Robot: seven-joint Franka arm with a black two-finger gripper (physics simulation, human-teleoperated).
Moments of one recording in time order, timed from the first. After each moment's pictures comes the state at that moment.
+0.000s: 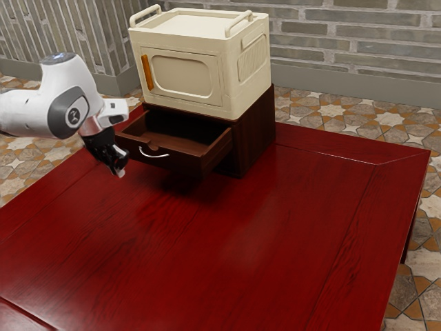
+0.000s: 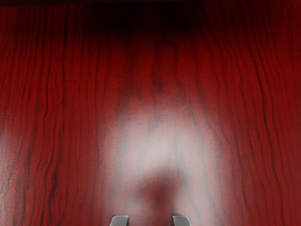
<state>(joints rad) 0.23 0.01 -0.05 -2.11 -0.04 2.29 0.25</state>
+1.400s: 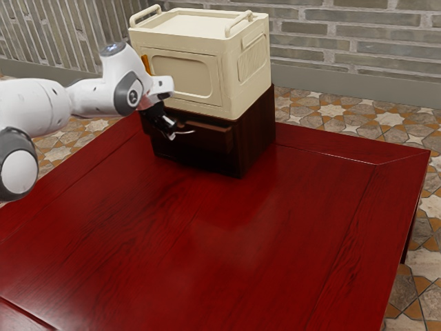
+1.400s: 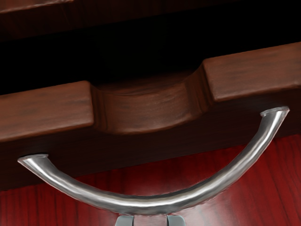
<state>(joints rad) 0.24 0.67 -0.11 -1.30 -0.06 2.32 0.40</state>
